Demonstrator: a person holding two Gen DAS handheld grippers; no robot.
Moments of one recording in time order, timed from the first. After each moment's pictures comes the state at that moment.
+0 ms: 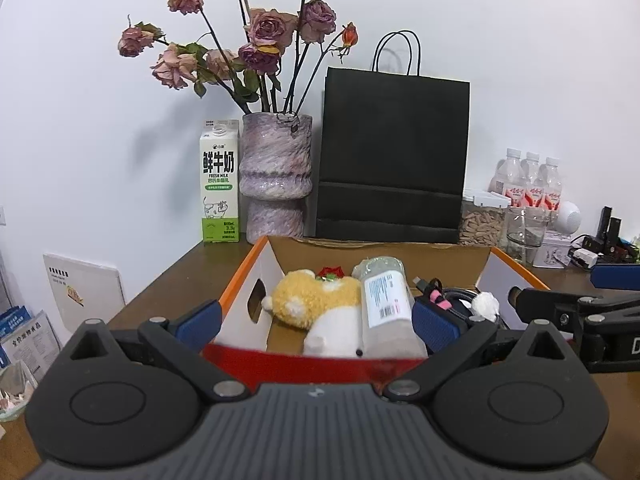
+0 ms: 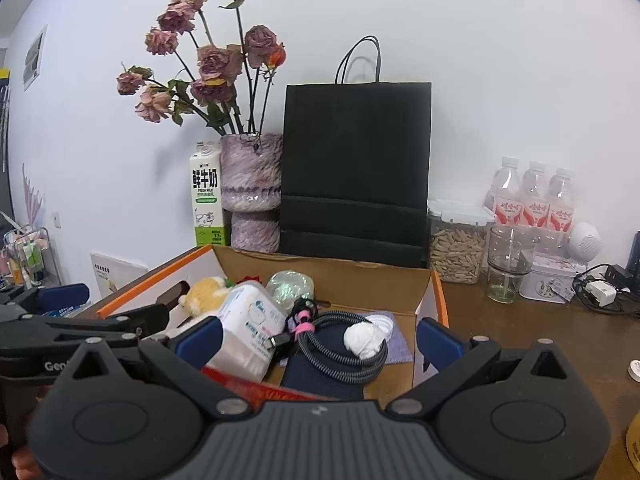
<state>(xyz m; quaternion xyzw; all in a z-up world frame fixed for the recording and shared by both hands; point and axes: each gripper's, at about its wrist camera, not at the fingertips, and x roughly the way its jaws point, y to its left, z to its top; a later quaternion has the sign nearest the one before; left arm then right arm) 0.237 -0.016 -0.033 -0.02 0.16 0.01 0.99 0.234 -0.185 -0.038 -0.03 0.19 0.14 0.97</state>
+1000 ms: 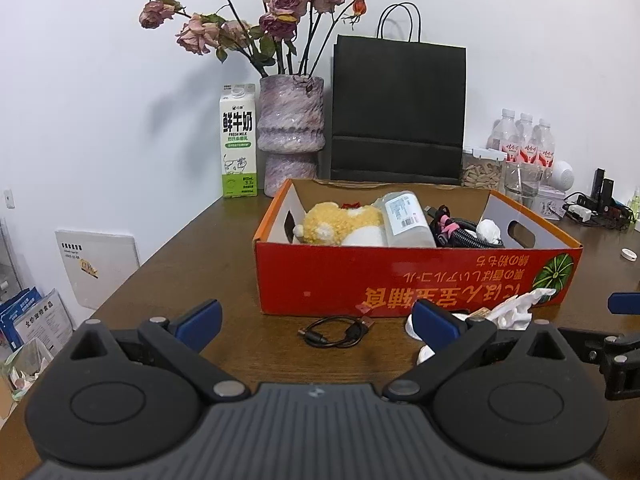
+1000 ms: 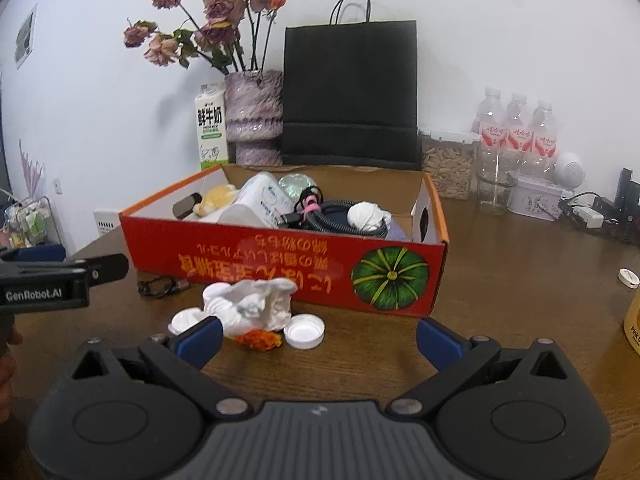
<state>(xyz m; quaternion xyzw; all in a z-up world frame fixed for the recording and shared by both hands) 0.182 0.012 -0.064 0.00 0.21 0.01 0.98 0.170 -0.196 -0.093 -0.02 0.26 0.13 0.96</state>
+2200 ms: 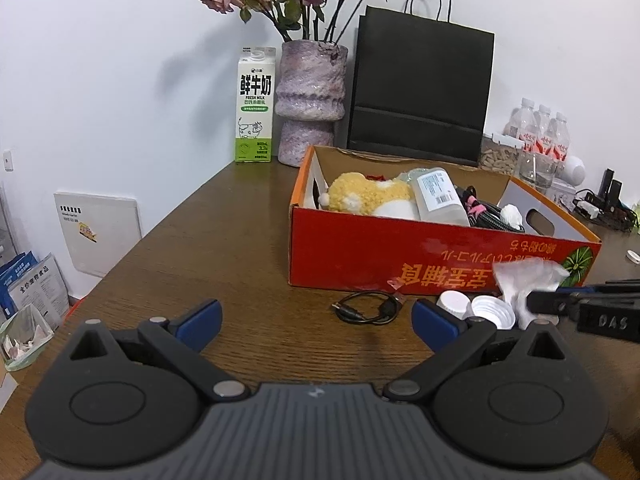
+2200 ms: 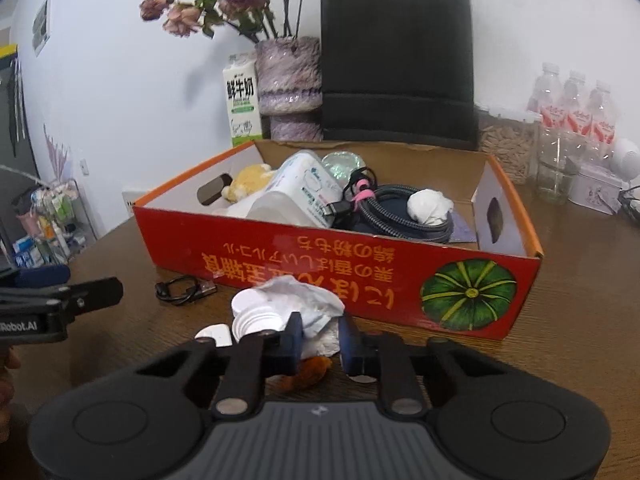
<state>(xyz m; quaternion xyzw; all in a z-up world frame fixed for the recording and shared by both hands) 0.194 0.041 -0.075 -0.03 0.25 0.01 0.97 0.219 -0.169 -0.100 -0.01 0.29 0.19 0.94</state>
